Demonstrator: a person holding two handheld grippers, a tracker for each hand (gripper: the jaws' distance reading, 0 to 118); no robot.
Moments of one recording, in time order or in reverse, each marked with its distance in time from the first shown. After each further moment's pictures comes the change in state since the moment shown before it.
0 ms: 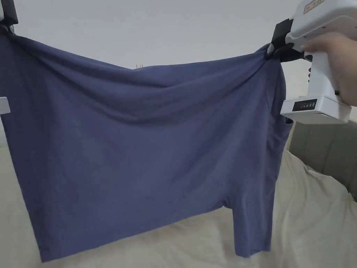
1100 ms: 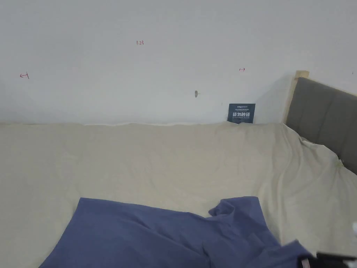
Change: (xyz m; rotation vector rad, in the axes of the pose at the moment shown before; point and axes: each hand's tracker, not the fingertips) left arm -0.091 -0.378 0.225 -0.536 -0.170 -0.067; right arm 0.138 -0.386 0.176 -0.466 0.044 0.043
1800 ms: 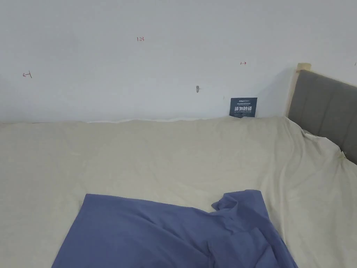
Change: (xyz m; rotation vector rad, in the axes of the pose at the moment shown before) left arm -0.032 -0.046 -0.031 -0.158 0.033 0.133; right arm 0.021 -0.055 -0.022 -0.069 -0.181 -0.059
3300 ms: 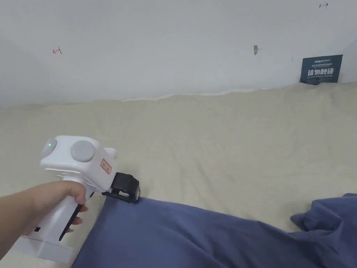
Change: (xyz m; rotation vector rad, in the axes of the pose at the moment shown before) left arm 0.097 0.302 -0.320 -0.327 0.054 -0.355; right arm -0.063 0.037 -0.071 0.345 0.287 0.001
